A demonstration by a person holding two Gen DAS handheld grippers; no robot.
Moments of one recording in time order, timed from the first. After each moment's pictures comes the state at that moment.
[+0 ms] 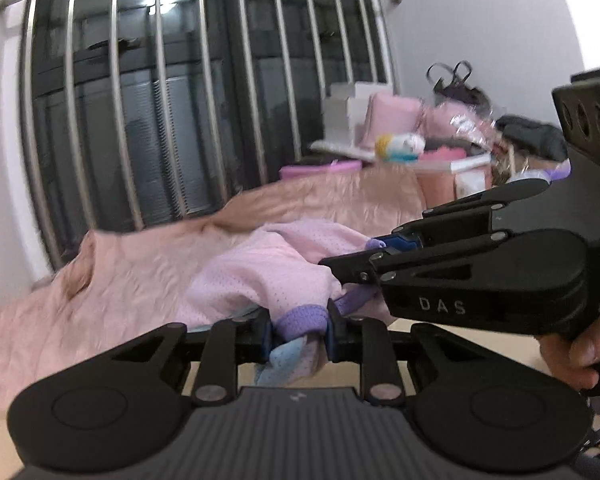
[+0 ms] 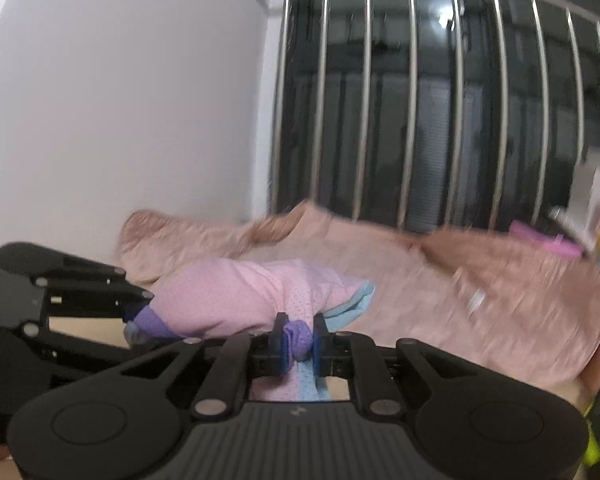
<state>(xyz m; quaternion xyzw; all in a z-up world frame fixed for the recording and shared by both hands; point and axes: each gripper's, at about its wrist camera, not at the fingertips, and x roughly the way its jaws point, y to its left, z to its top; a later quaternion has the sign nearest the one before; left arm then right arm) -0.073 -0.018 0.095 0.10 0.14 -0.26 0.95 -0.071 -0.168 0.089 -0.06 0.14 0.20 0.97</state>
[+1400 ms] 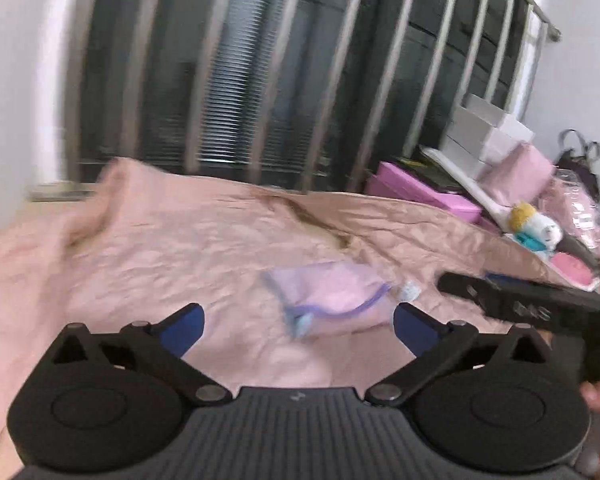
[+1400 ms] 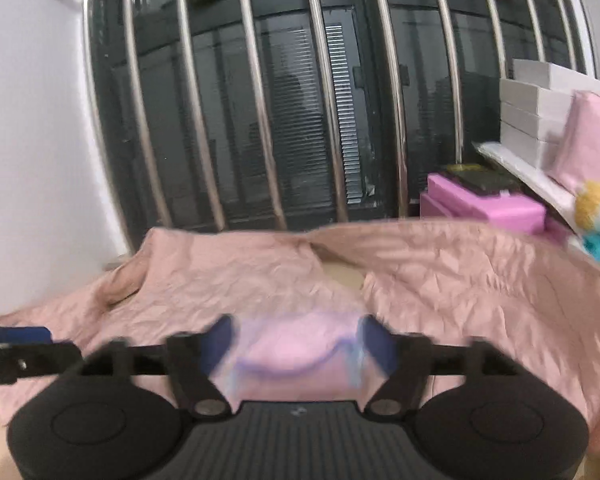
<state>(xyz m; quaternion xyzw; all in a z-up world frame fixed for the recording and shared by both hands) 0.131 0.029 0.131 -0.04 0.27 -0.15 0.95 0.153 -0.222 0.123 0.07 0.24 0.06 0.97</state>
